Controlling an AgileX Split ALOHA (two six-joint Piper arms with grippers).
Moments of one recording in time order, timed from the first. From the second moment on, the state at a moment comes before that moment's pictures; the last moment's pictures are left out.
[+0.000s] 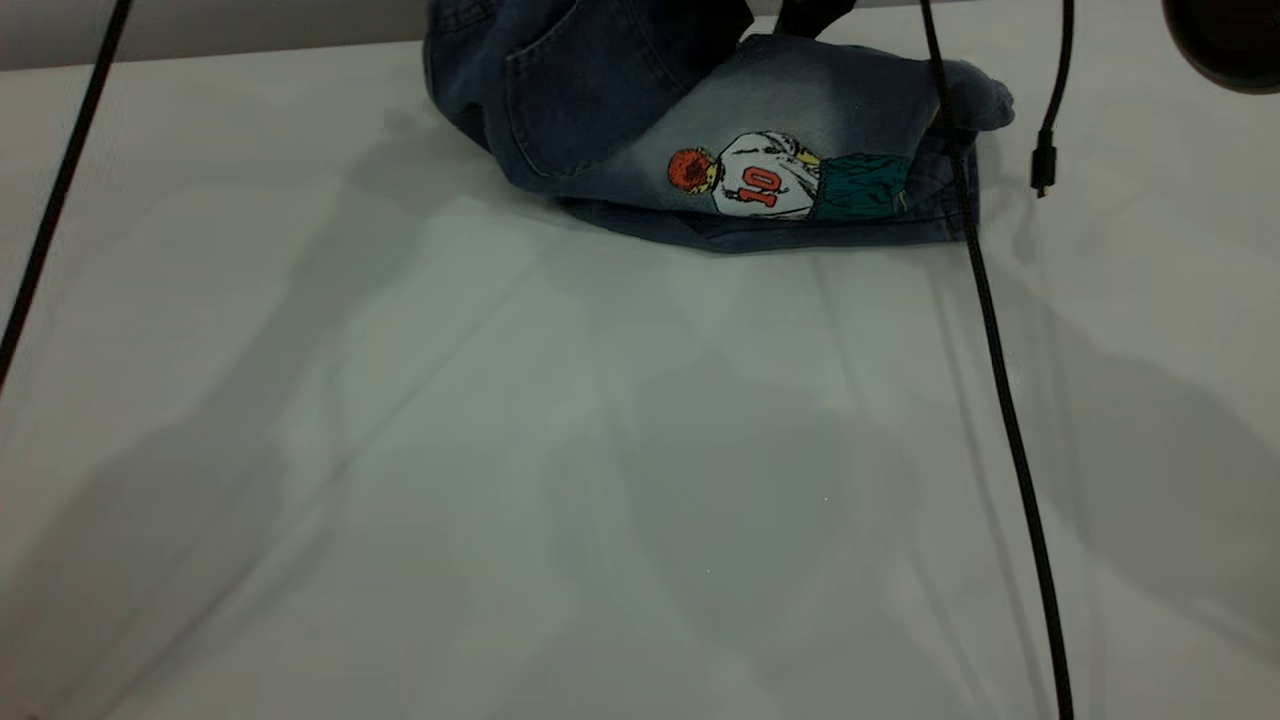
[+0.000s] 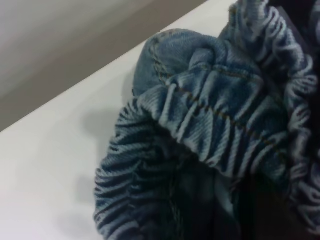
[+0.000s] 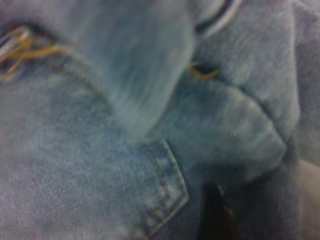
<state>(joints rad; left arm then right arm) -0.29 2.49 -2.54 -0.24 1.18 0.31 0.37 2.88 -2.84 0.10 1.22 0.01</state>
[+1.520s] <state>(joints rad) -0.53 2.49 -2.54 -0.27 1.07 0.35 -0.01 2.83 -2.85 0.24 1.22 0.00</state>
